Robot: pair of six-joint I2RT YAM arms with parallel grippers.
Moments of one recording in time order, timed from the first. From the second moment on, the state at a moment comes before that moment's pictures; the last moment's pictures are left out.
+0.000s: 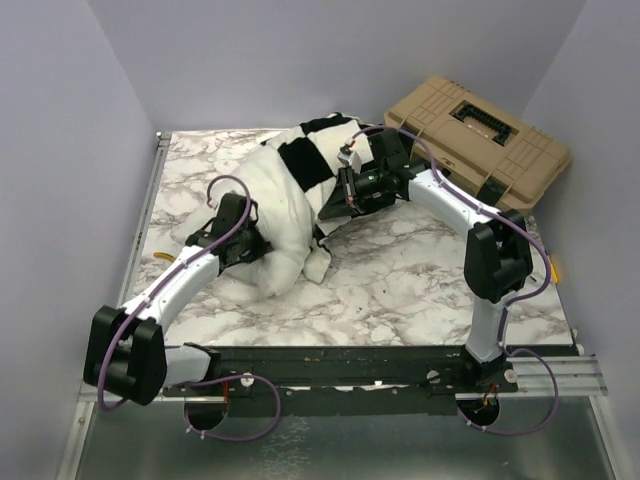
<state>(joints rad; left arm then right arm) -0.32 1.23 0.81 -0.56 0.02 -0.86 0.48 1.94 1.60 -0.48 -0.98 0.65</state>
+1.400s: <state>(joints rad) -0.56 1.28 0.85 0.02 -0.30 -0.59 0.56 1.92 1.65 -0.69 -0.28 0.35</state>
